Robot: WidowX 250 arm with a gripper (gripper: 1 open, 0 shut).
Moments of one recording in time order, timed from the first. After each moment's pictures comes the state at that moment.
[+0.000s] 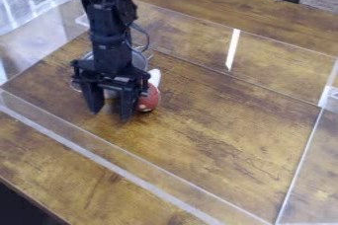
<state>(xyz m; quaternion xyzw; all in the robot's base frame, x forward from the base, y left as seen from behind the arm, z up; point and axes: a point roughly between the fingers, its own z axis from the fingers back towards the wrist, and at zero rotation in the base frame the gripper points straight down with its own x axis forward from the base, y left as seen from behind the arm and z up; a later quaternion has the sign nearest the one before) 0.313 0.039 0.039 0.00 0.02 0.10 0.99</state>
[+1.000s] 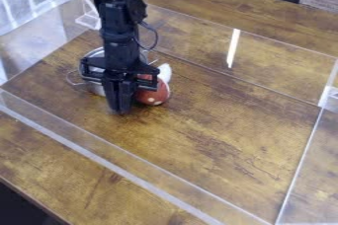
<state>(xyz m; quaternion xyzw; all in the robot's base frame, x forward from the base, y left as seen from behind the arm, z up) 0.330 0.040 0.030 0.00 0.02 0.13 0.99</state>
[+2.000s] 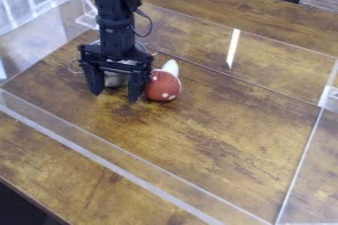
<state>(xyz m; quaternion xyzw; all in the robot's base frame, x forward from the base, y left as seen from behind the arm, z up) 0.342 0.058 0.037 0.00 0.03 0.12 0.99</state>
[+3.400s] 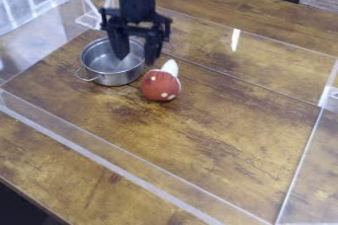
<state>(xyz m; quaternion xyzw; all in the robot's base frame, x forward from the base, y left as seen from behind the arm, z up) 0.382 0.043 0.064 -0.01 -0.01 0.07 1.00</state>
